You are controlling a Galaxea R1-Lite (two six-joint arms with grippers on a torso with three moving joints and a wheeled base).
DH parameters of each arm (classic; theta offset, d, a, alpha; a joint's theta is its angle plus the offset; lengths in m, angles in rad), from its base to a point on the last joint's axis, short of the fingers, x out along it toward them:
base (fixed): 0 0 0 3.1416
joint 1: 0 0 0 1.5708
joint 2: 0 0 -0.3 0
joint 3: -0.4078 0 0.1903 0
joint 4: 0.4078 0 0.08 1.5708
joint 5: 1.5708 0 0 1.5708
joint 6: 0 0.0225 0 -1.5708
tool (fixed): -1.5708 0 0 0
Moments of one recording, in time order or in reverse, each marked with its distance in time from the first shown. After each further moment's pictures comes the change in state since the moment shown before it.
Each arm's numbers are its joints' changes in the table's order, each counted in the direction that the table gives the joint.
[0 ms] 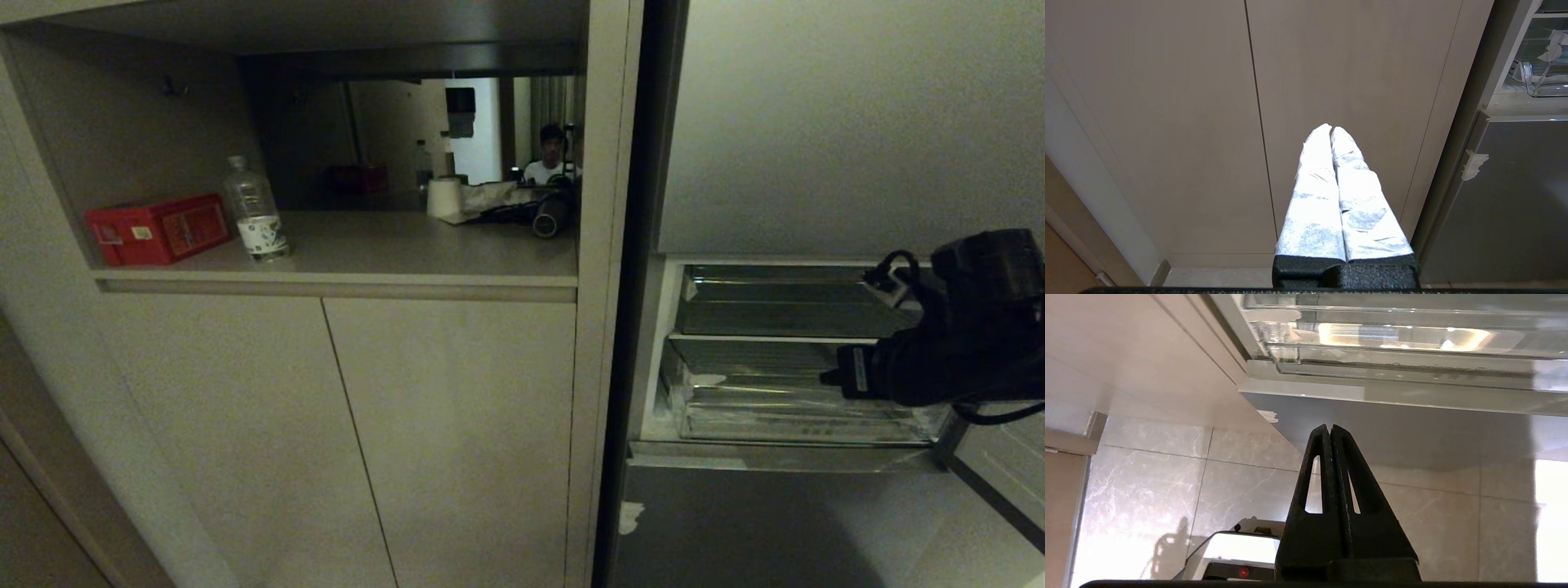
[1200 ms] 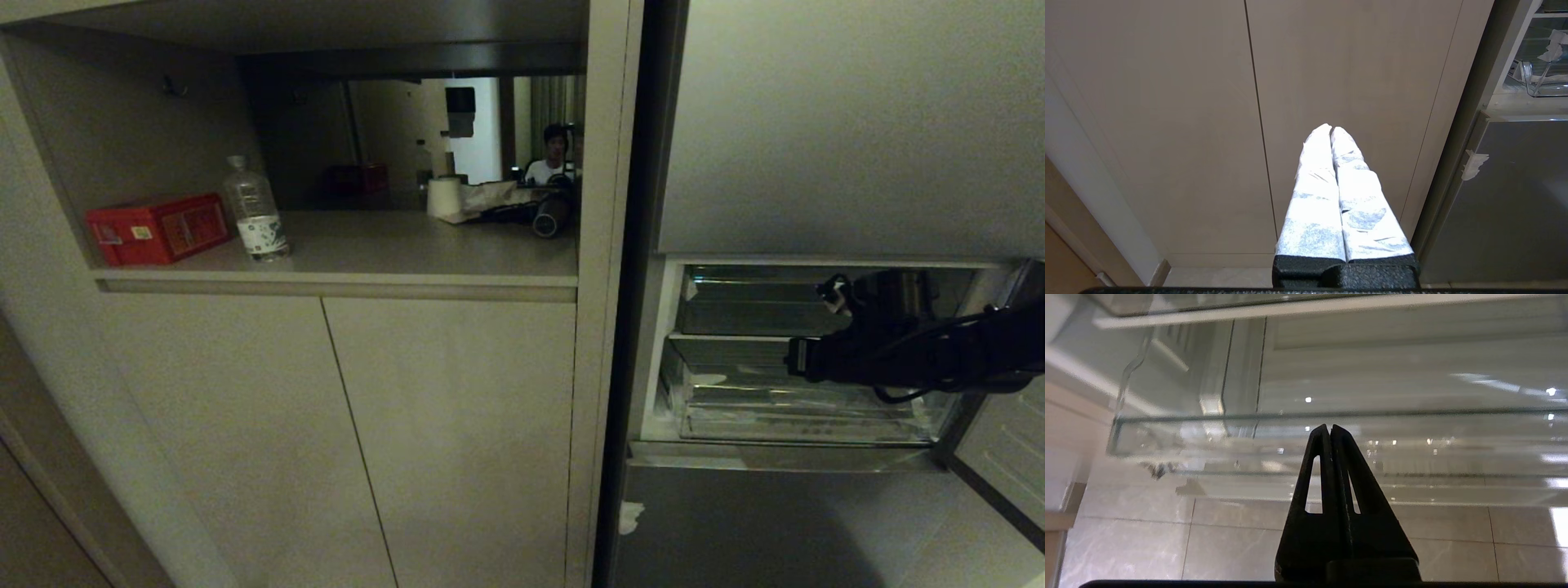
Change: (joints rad) left arm 0.000 0.000 0.000 0.000 0.000 0.000; right arm 0.103 0.443 -0.195 -0.352 0.018 0.008
